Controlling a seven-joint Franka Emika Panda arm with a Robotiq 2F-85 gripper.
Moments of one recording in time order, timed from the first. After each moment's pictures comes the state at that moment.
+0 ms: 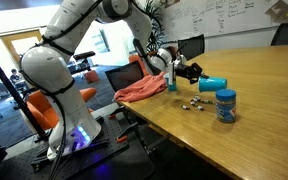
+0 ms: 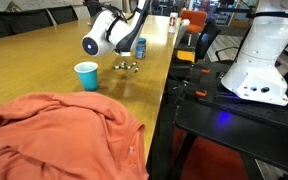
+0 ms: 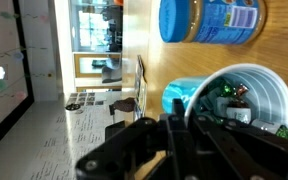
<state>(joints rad) 0.10 0.86 0.16 -1.75 -1.53 1.66 0.98</state>
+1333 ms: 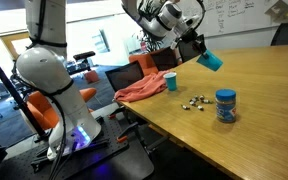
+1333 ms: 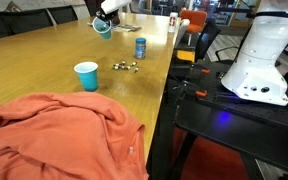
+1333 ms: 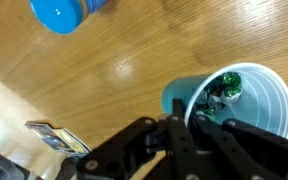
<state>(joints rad) -0.04 0.44 0.05 -1.88 -0.83 2.47 1.00</state>
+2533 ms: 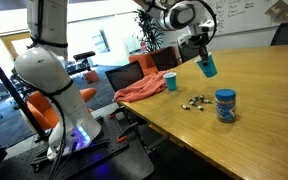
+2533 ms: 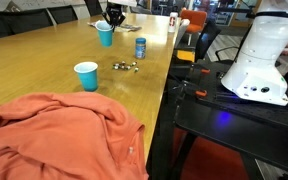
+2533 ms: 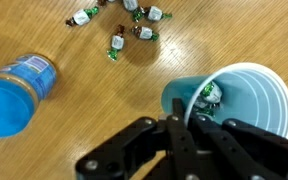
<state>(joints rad) -0.08 0.47 -0.04 -1.88 0.13 2.54 0.43</state>
